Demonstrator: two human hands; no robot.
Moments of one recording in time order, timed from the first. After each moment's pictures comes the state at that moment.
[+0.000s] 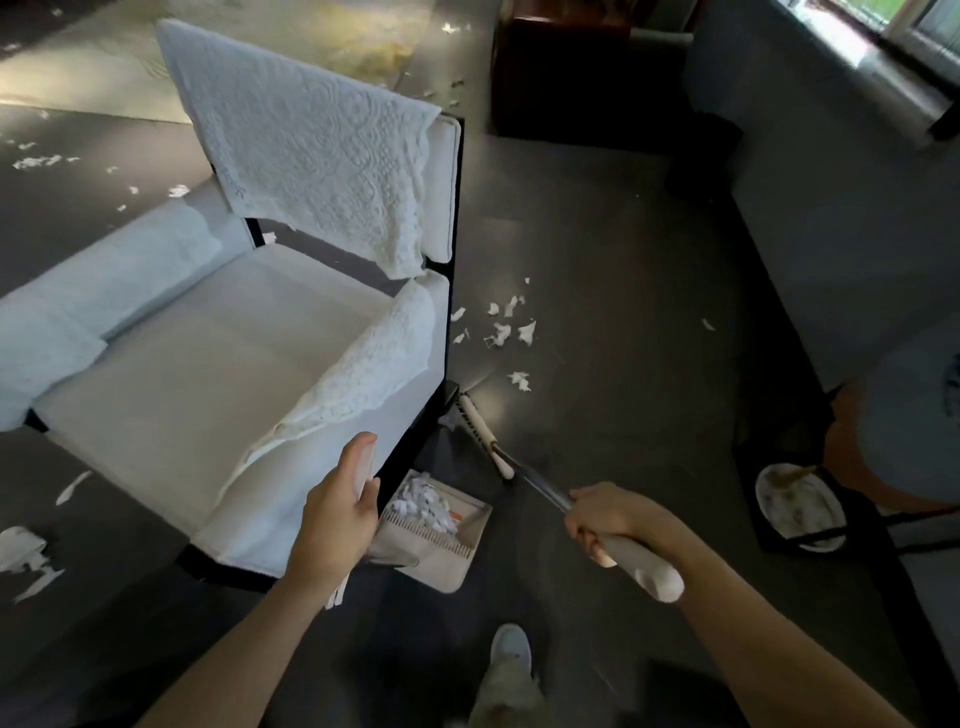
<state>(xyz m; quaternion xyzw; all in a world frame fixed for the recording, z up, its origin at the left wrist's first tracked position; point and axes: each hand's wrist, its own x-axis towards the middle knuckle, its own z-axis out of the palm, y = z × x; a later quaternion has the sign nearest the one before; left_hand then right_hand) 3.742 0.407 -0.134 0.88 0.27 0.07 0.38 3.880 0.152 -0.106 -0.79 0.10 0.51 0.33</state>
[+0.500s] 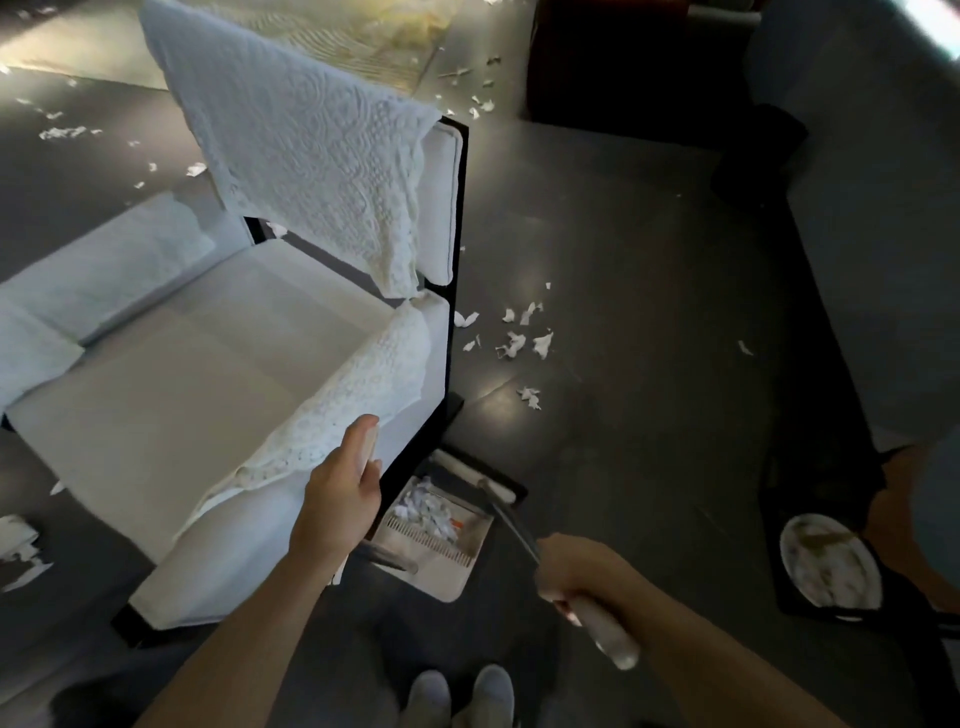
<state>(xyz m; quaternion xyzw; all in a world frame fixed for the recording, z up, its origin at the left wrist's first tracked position) 3.868 0.418 -0.150 0.87 0.31 0.07 0.37 3.968 0.191 -0.155 -0.82 -0.14 0.55 -0.02</state>
